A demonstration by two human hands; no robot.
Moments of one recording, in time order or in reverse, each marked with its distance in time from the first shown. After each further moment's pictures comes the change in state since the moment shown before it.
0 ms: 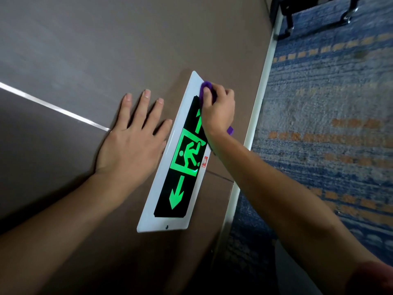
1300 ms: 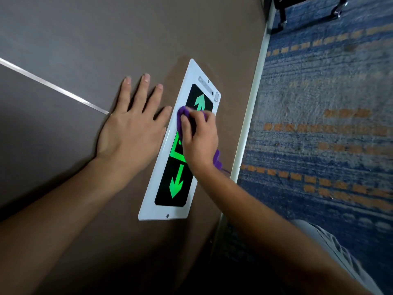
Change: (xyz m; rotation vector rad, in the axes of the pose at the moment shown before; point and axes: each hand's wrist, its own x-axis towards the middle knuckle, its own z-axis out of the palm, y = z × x) left_hand 0.001 0.001 0.003 0.034 0.030 -0.003; right_hand -0.114 0.012 -0.007 0.018 -0.043 -0.188
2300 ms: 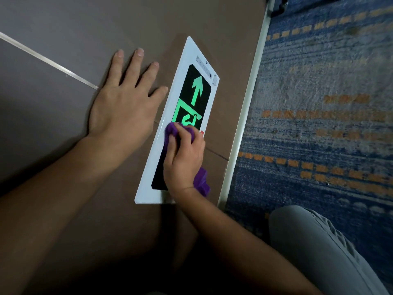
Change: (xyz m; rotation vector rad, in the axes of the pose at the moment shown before) left_hand 0.000 -0.006 -0.005 -0.067 -0.005 0.002; right_hand -0.093 -0.007 0.012 -0.036 0.027 0.086
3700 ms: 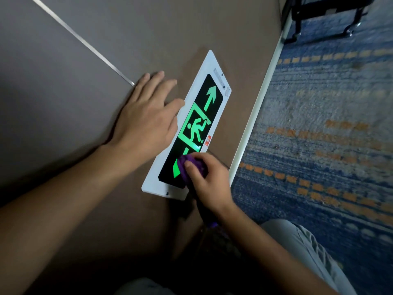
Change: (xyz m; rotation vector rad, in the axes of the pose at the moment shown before) left_hand -0.039 0.017 -0.010 -0.600 0.242 -0.185; right_hand -0.006 0.011 -0.101 0.144 -0.507 0.062
